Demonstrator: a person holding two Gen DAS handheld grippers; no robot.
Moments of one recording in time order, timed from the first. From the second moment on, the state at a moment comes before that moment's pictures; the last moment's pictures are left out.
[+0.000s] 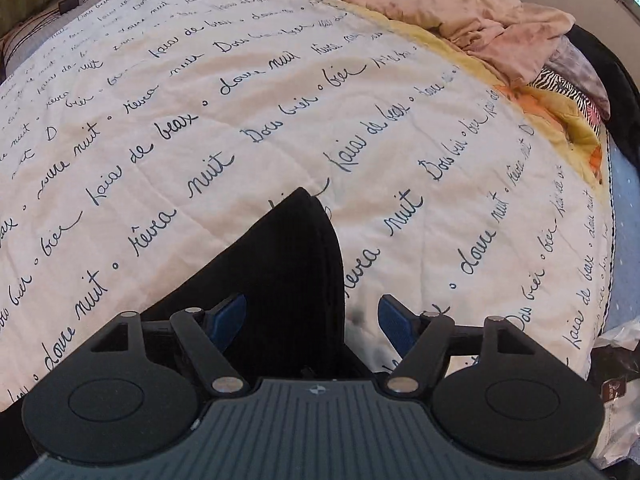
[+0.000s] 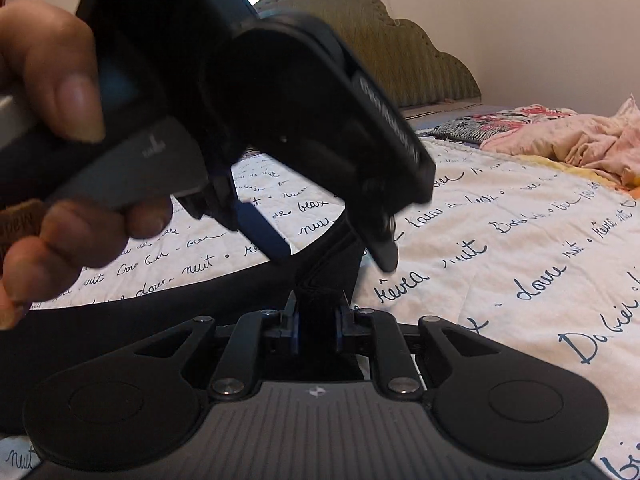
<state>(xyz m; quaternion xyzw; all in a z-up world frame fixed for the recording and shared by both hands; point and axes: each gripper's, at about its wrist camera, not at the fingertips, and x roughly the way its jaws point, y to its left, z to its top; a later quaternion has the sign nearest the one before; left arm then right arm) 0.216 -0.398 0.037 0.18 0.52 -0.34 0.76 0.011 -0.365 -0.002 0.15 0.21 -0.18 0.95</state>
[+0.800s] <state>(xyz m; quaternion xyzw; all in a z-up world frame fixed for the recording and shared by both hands) 0.227 -0.352 0.035 0.14 0.50 -0.33 0.79 -0.024 -0.369 0.004 0.17 0.11 -0.20 0.96</state>
